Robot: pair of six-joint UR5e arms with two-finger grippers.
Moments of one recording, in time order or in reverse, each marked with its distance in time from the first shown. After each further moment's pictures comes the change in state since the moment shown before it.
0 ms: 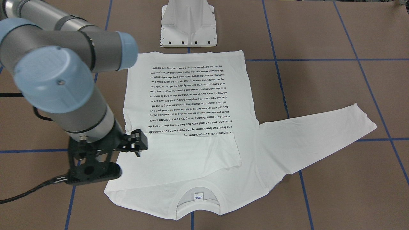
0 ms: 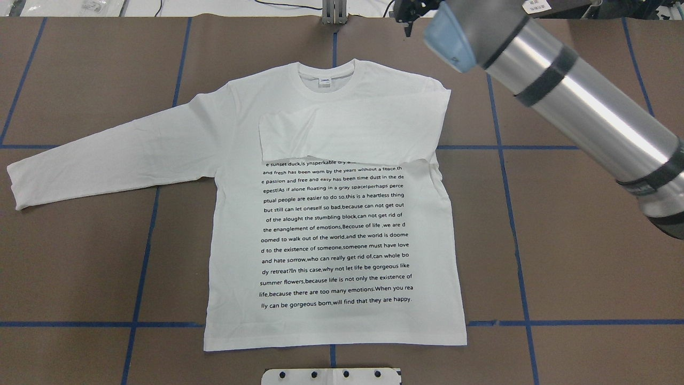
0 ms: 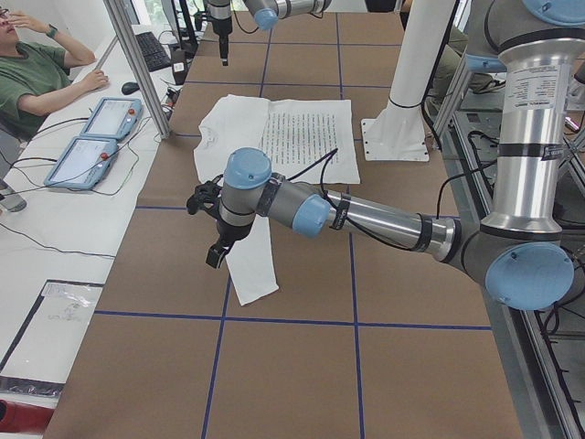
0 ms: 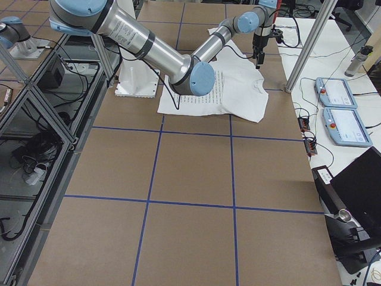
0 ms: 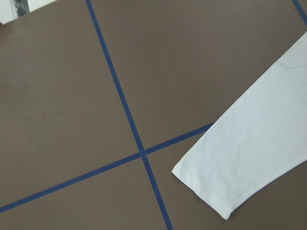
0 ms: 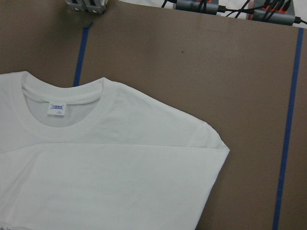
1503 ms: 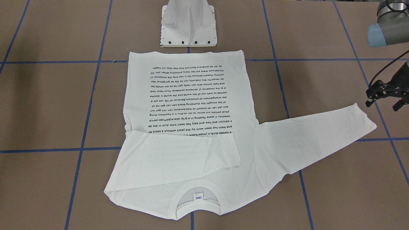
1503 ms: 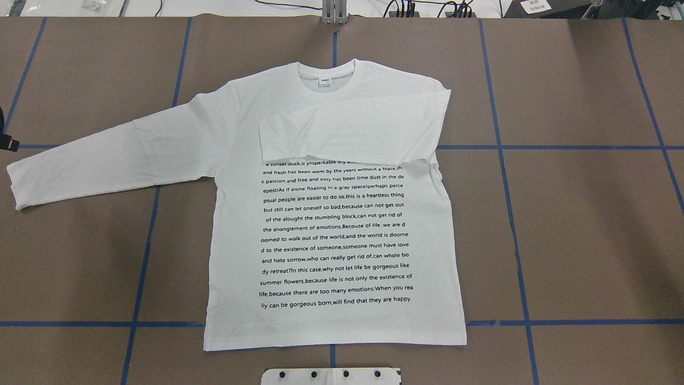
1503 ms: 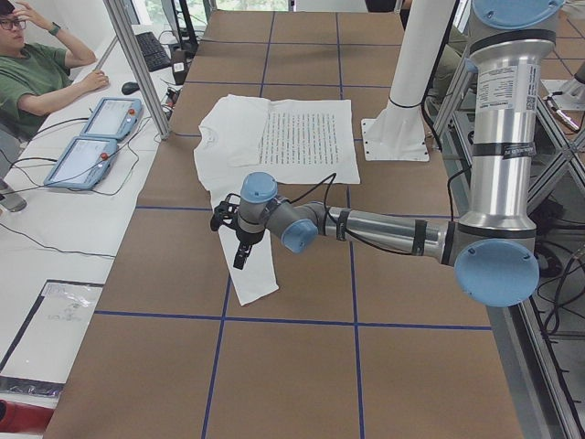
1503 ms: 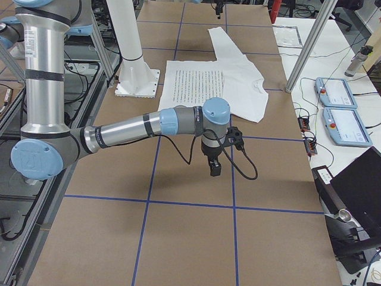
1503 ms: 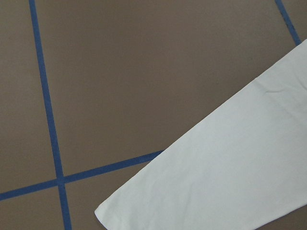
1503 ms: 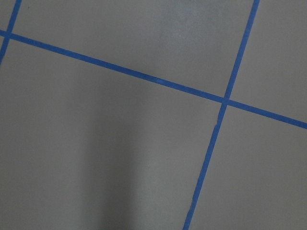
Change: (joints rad) left arm 0.329 0.026 0.159 -0.337 0.164 -0.565; right arm 0.466 -0.967 0.519 0.006 0.180 -0.739
